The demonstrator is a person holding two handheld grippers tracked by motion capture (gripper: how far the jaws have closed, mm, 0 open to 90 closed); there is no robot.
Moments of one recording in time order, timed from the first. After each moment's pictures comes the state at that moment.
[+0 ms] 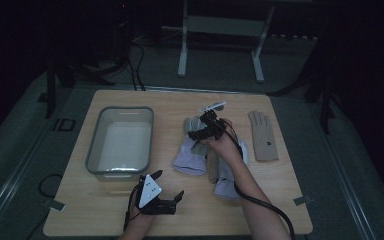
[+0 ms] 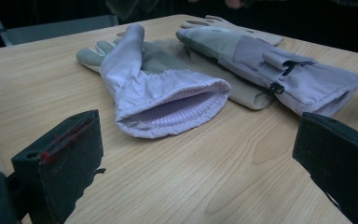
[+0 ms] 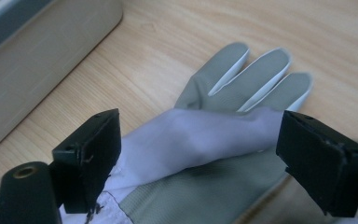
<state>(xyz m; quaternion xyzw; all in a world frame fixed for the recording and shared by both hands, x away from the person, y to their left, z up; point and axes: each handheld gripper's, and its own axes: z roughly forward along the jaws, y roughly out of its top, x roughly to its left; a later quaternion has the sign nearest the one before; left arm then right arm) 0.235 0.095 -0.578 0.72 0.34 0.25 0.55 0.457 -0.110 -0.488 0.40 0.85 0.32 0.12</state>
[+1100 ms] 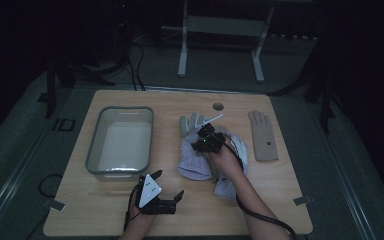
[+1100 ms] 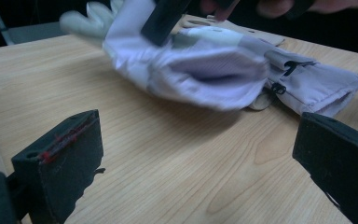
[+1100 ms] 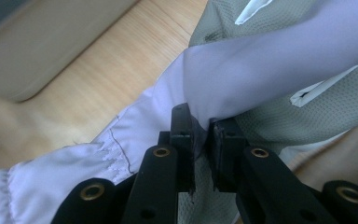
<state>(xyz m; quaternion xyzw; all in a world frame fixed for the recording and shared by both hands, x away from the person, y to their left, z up) 0.235 0.095 -0.578 0.72 0.34 0.25 0.55 0.410 -0.112 -0.486 0.36 0.88 0.30 0.09</state>
